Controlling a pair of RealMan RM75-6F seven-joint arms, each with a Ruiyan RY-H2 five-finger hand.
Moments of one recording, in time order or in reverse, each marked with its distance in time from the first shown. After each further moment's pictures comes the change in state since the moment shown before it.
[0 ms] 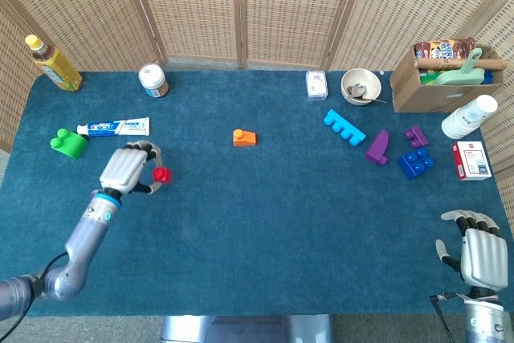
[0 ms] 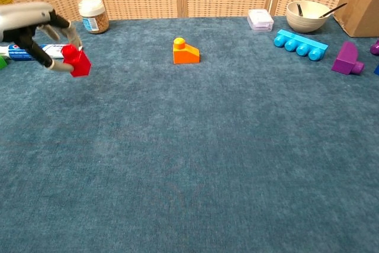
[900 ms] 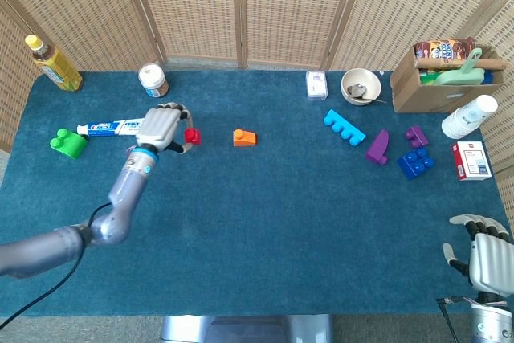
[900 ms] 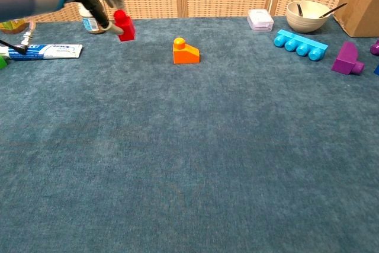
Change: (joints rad) left arm -0.339 -0.163 -0.093 0.306 -0.325 -0.139 0.123; right arm -0.026 0.008 0.002 0.018 0.011 0.016 0.039
